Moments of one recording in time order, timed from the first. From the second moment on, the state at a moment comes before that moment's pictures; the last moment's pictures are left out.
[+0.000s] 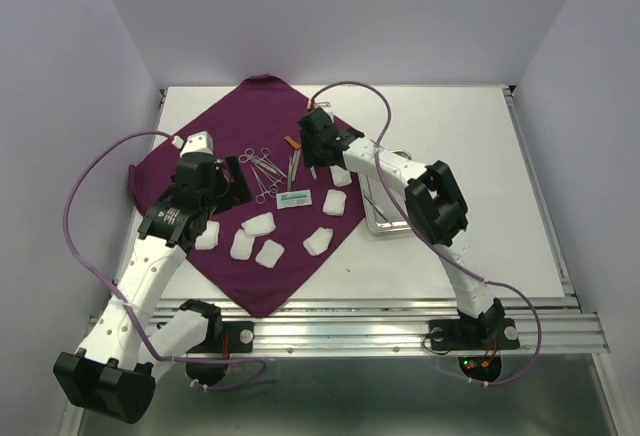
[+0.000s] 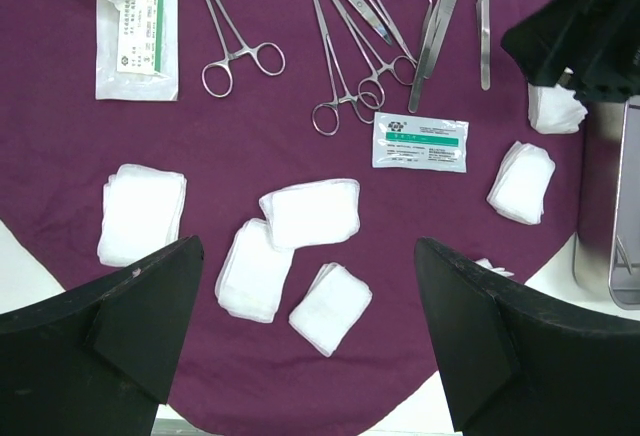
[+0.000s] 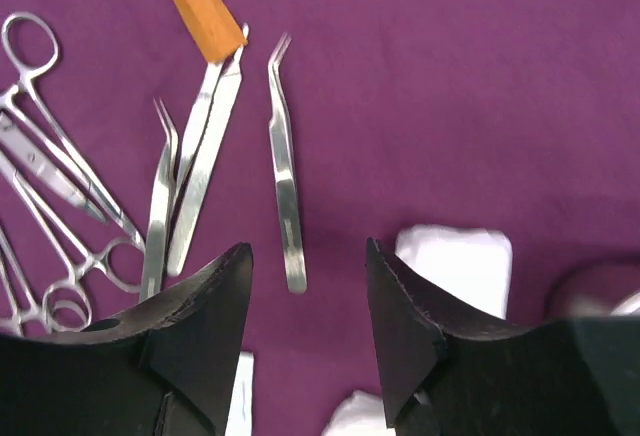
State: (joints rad) left arm -0.29 0.91 0.95 -0.71 -0.21 -0.48; right arm 0.72 2.27 1.94 -0.50 0.33 0.43
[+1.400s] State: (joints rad) left arm -0.29 0.94 0.95 -0.70 -0.16 -0.48; right arm 0.71 1.89 1.71 -0.43 0.36 0.44
